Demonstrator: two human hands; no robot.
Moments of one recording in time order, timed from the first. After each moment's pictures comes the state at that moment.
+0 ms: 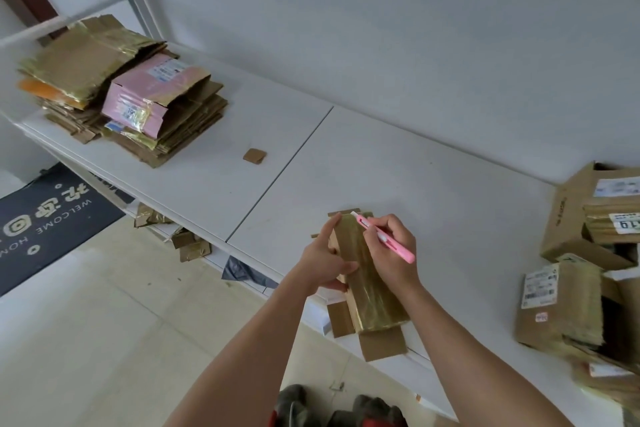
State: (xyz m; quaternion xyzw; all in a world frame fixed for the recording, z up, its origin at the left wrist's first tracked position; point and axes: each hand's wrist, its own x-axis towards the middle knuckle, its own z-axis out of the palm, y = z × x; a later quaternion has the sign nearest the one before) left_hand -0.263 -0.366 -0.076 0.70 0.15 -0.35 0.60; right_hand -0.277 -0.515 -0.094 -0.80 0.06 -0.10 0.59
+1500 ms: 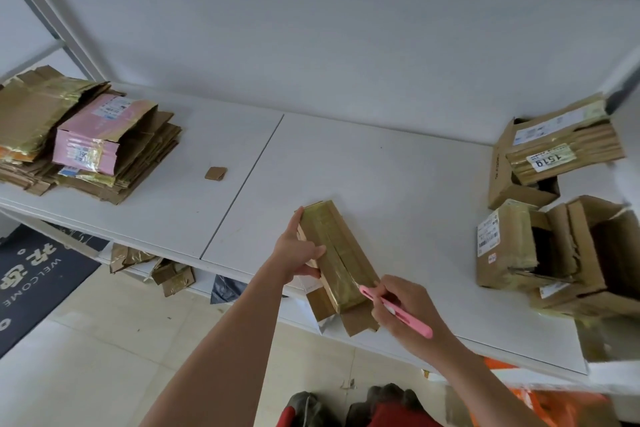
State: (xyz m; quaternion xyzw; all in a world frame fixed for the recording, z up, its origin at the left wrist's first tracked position) left_hand -0.266 -0.373 -0.069 0.73 0.14 -0.32 0.59; right_hand -0.420 -0.564 -0.091 -0.86 -0.06 -0.02 0.50
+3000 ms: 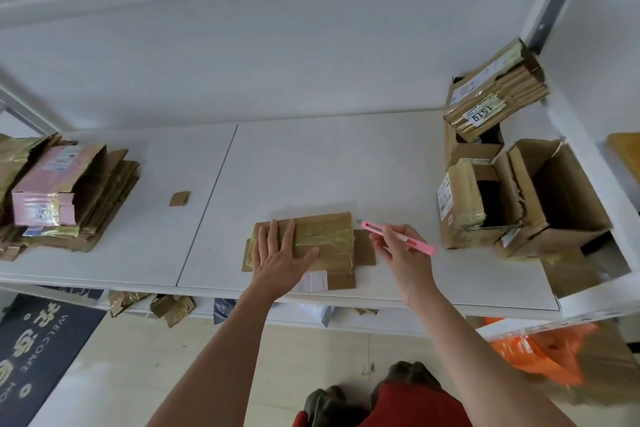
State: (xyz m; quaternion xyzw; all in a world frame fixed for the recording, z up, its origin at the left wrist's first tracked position) left_hand -0.295 -0.403 -0.086 0.96 -0.12 -0.22 0.13; right_hand -0.395 -0.602 -0.100 -0.44 0.28 -0.17 0.83
